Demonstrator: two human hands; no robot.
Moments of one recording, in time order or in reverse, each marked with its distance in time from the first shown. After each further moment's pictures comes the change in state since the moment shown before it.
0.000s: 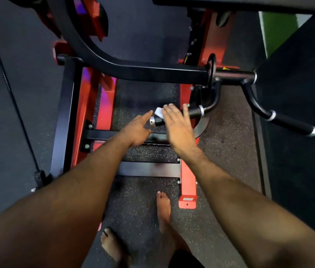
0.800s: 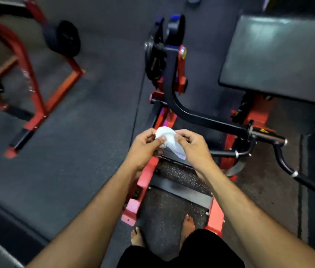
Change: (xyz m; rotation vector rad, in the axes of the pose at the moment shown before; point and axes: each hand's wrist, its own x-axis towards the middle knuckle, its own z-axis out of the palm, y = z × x) left_hand -0.302 0.049 -0.119 -0.958 0.554 0.140; right_hand -0.009 -0.167 -0.275 1.322 -0.241 0.222
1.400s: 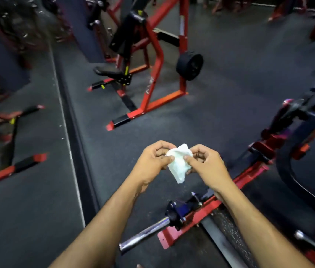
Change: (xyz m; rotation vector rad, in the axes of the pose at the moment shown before) left_hand -0.182 0.042 -0.248 -0.058 0.503 0.115; right_hand -0.048 -0.126 0.257 -0.076 -0.597 -0.246
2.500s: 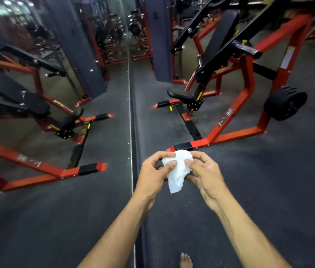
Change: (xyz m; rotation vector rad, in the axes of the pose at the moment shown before) left_hand 0.076 0.020 -0.409 -0.185 0.546 0.173; right_hand 0.247 -0.097 0.406 0.556 -0.292 0.162
